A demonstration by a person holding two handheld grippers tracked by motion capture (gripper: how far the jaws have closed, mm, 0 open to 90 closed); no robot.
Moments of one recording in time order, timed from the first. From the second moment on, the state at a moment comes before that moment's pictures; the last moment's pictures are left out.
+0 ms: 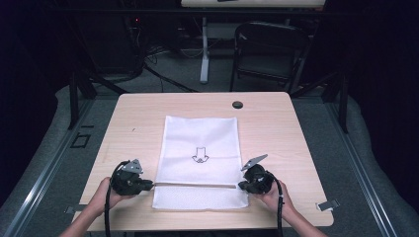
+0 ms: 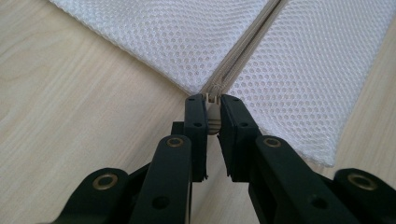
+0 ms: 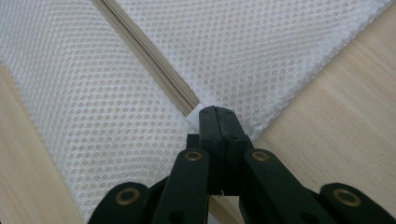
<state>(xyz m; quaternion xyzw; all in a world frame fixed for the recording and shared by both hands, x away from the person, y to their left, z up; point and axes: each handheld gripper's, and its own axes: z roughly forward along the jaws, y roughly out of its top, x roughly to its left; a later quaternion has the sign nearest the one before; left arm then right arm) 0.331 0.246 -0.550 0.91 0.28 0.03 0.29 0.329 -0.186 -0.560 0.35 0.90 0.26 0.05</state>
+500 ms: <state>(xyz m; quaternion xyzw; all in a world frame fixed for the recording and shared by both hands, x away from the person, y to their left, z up) 0.328 0.251 -0.531 0.89 0.31 0.03 0.32 0.324 -0.185 -0.545 0.34 0.90 0.27 0.05</state>
